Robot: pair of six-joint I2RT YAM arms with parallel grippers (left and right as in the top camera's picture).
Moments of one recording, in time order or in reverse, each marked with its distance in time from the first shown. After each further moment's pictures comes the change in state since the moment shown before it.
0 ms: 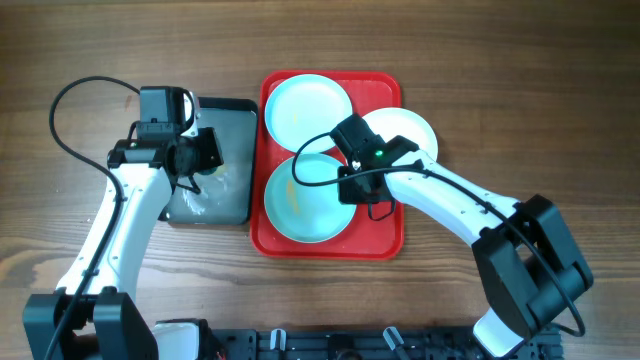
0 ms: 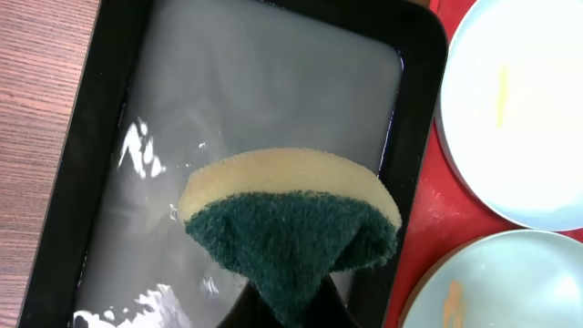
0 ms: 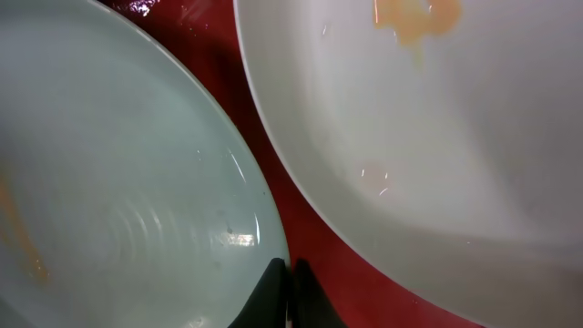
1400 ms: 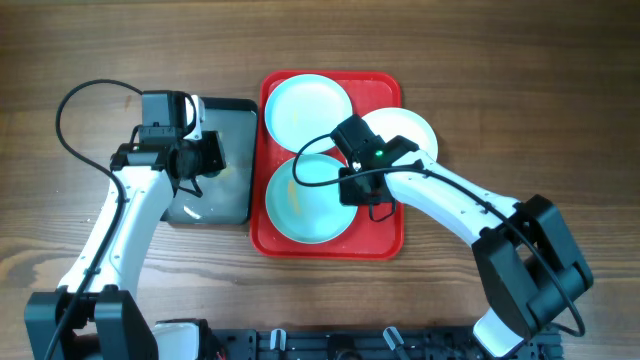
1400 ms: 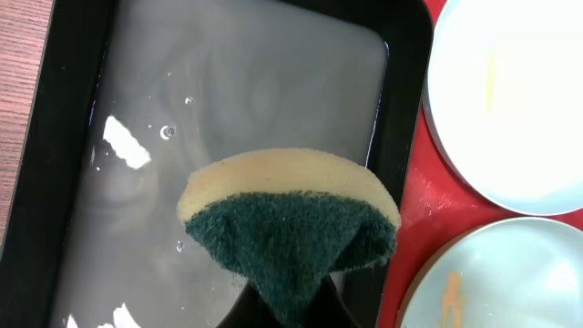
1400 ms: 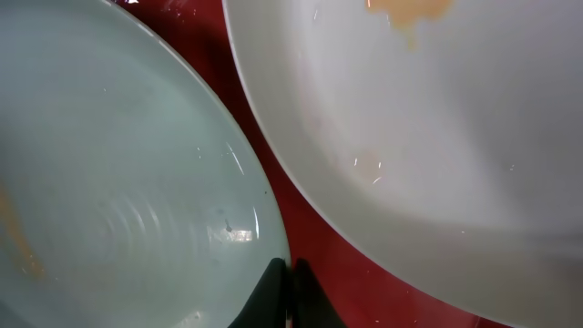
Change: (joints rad) left arm 0.000 0.000 -0.033 0.033 0.042 0.028; right arm 0.000 0.000 0.000 -0.018 0.000 0.000
